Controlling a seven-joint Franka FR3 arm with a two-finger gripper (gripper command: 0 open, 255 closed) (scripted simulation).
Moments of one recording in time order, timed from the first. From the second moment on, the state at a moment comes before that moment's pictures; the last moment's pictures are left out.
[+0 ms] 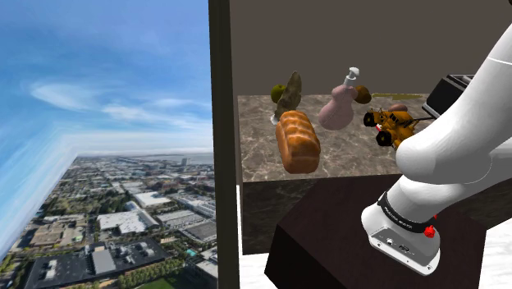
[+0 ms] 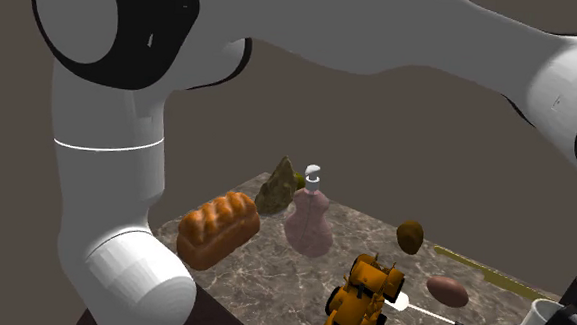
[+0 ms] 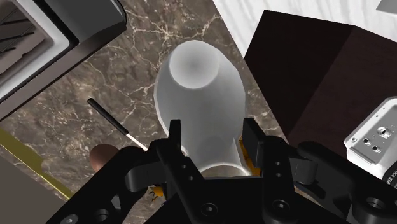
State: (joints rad) arm -0.70 0.15 -1.18 -1.83 0.25 1.81 -2.26
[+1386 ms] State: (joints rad) arm -0.75 0.25 -1.13 -1.97 0.36 1.98 -2.34
